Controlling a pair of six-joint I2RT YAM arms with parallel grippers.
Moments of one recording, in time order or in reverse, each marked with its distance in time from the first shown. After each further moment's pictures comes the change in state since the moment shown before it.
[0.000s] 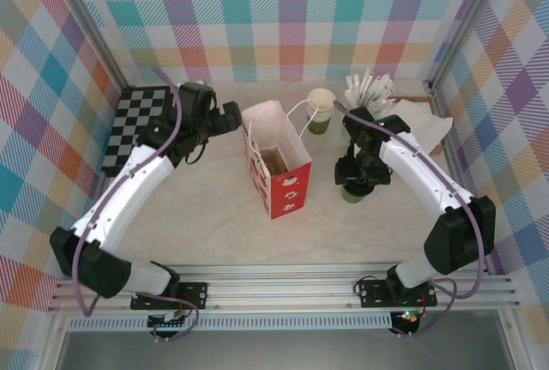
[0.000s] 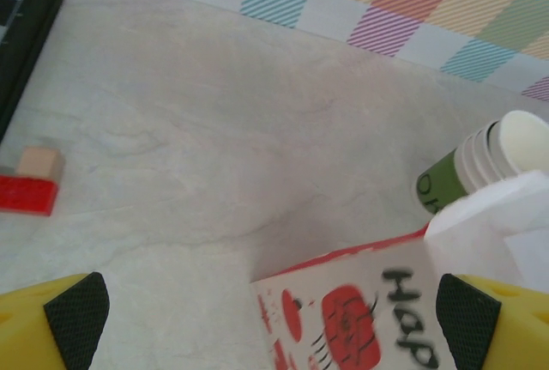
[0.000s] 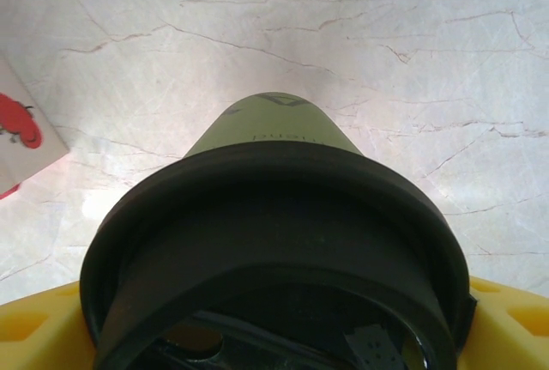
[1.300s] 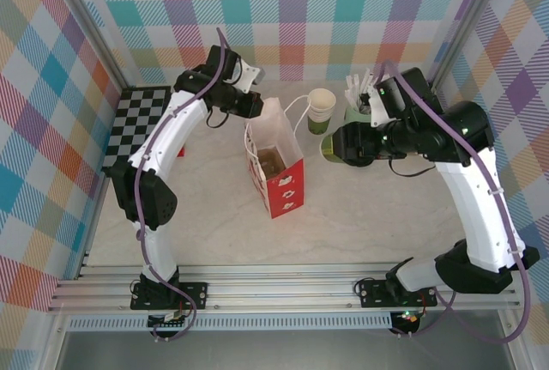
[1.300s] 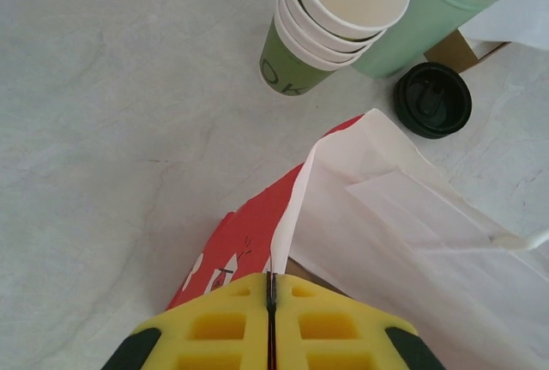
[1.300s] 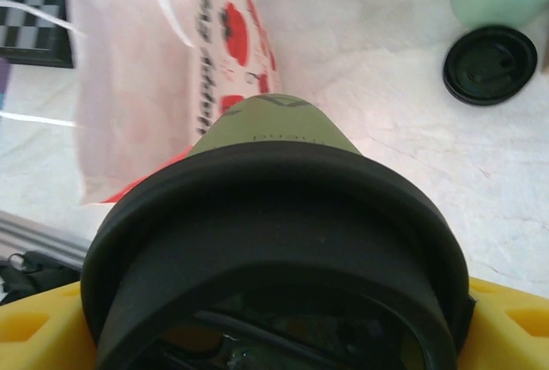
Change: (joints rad) left arm 0.035 0.528 0.567 -0.270 0.570 0.521; right arm 0.175 -0.094 0.745 -0.303 -0.102 0.032
